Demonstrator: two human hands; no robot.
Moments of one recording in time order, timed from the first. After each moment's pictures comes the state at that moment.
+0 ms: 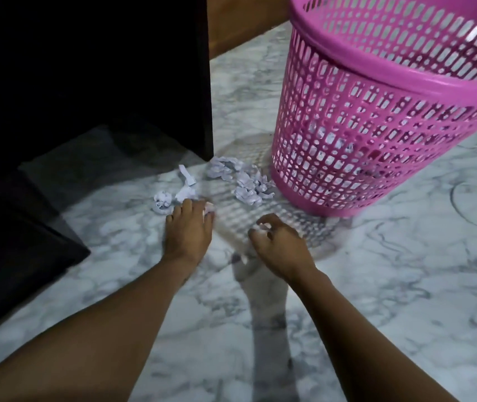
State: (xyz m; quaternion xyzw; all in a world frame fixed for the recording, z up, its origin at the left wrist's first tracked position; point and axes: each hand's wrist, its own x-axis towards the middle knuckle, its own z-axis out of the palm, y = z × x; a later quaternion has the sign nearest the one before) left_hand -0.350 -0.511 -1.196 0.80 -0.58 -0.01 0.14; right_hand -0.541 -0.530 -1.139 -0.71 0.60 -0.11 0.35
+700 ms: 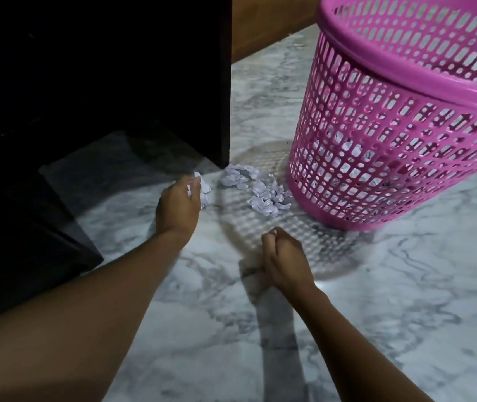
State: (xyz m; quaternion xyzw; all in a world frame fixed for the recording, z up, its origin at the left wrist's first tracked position) left_hand -0.305 -0.543 -1.149 0.82 -0.43 -0.09 0.38; right_hand -0.517 -0.529 -1.153 -0.70 0.58 -0.19 0.37
